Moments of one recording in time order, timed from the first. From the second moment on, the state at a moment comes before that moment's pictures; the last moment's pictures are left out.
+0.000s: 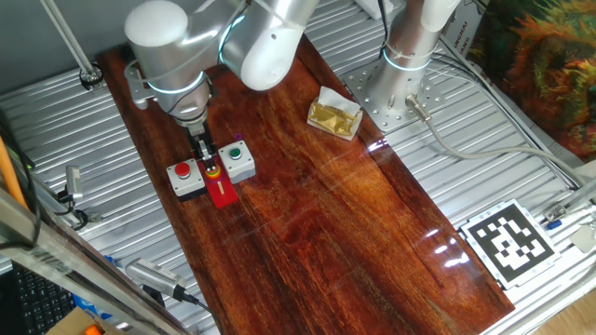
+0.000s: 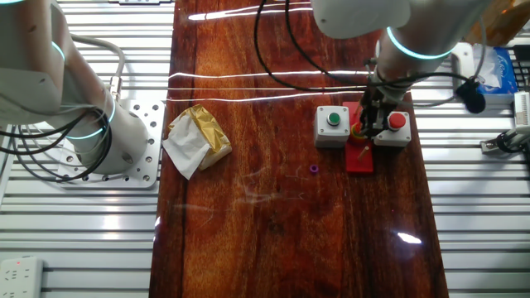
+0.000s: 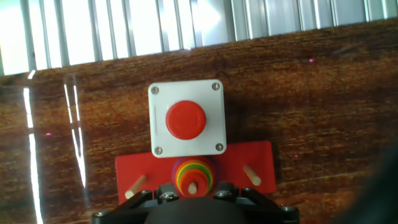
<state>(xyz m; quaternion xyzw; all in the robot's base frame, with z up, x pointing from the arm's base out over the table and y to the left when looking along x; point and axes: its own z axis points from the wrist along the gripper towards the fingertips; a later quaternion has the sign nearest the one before) 0.568 0.014 0.076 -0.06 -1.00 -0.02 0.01</state>
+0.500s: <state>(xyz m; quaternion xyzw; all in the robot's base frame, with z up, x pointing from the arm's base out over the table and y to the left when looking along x) 0.560 0.014 0.065 -0.05 -1.00 -0.01 0.00</state>
